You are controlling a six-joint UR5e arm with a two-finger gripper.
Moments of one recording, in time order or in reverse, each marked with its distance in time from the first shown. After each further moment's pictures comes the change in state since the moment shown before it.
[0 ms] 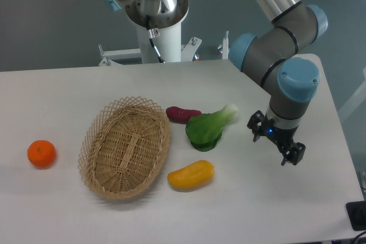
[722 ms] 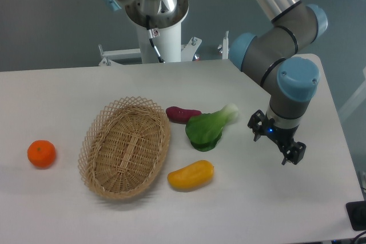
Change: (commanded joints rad) arm 0.000 0.002 -0.006 -0.003 0.014 -0.012
